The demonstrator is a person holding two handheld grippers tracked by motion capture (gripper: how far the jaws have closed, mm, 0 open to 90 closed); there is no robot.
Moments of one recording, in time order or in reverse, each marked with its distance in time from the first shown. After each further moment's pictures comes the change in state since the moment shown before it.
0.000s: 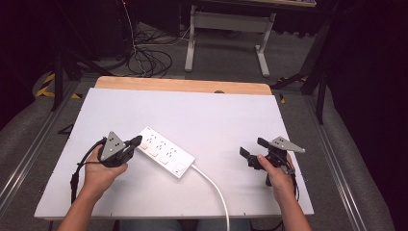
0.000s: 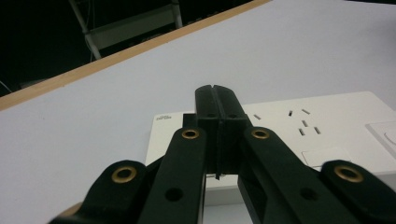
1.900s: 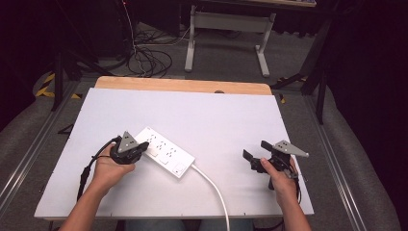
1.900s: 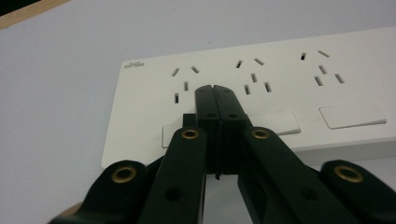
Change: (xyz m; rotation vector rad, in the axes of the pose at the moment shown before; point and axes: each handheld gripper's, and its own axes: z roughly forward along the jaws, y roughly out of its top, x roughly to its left) left arm -0.002 -0.009 0.033 0.230 -0.054 -0.003; right arm -0.001 -0.007 -0.012 0.003 -0.031 0.005
